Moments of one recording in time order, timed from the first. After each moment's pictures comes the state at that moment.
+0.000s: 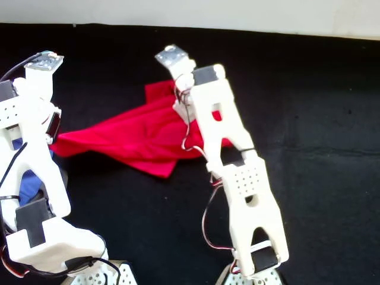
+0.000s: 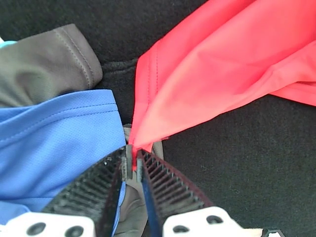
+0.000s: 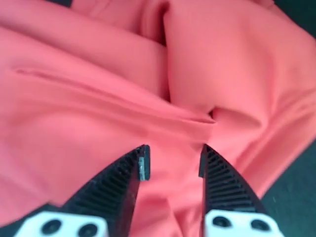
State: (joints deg) left arm -30.4 1.5 -2.3 85.3 -35.7; right arm -24.9 55.1 -60.3 86.5 21.8
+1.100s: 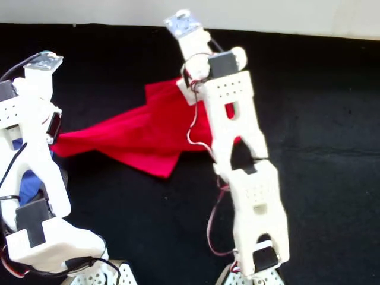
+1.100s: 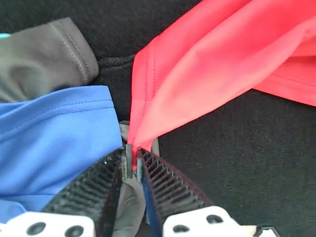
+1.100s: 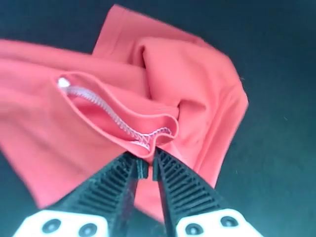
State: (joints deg) left arm -30.2 1.5 -2.2 85.3 -32.3; right arm -24.1 37.6 -66.6 100.5 16.1
